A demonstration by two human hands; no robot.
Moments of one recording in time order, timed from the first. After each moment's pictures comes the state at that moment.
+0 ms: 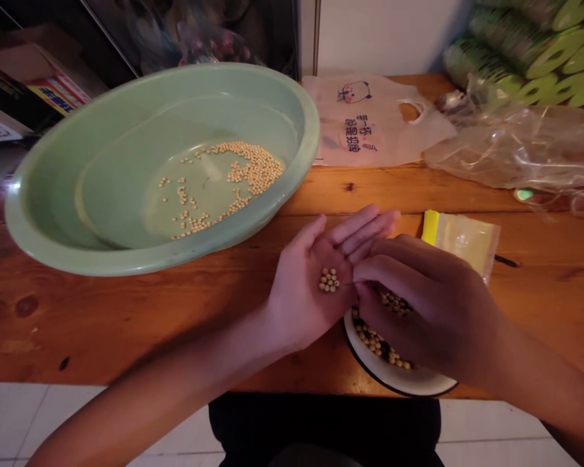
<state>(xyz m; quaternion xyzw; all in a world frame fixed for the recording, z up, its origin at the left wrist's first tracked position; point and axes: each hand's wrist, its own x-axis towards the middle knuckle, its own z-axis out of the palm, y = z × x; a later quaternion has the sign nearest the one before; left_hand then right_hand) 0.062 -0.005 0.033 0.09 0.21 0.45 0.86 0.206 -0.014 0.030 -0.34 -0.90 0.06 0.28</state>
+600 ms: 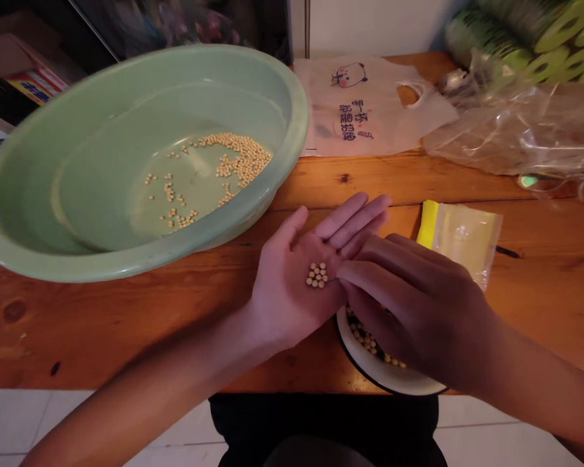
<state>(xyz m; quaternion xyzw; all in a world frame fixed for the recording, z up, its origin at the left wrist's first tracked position) 0.058 -0.002 0.024 0.09 0.18 0.44 0.87 0.199 -0.016 0.031 -0.32 -0.90 0.01 0.30</state>
